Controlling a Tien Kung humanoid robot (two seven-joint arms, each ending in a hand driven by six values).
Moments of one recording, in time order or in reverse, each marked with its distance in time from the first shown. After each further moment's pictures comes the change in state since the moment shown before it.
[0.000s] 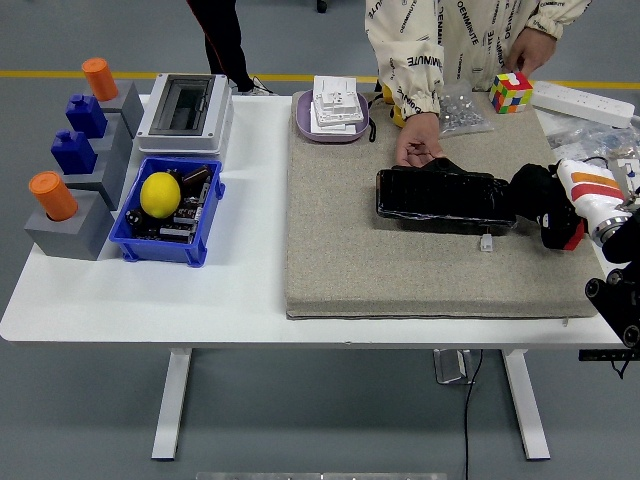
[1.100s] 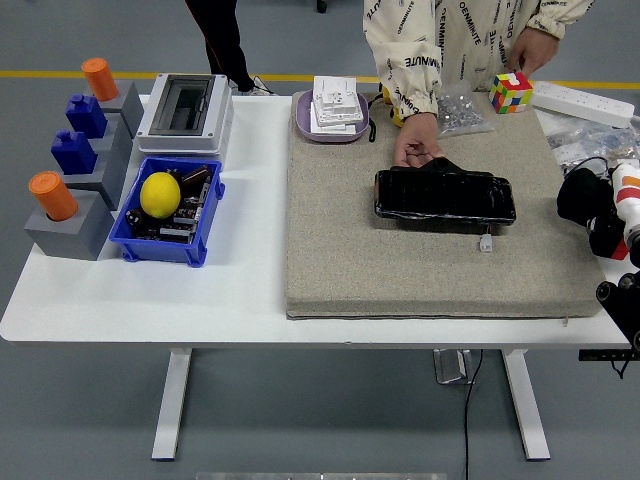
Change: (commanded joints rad) left arm 0.003 0.011 -0.007 0.000 0.012 -0.002 -0.003; right arm -0.026 -0.004 0.022 0.035 -0.014 -0.067 -0.312
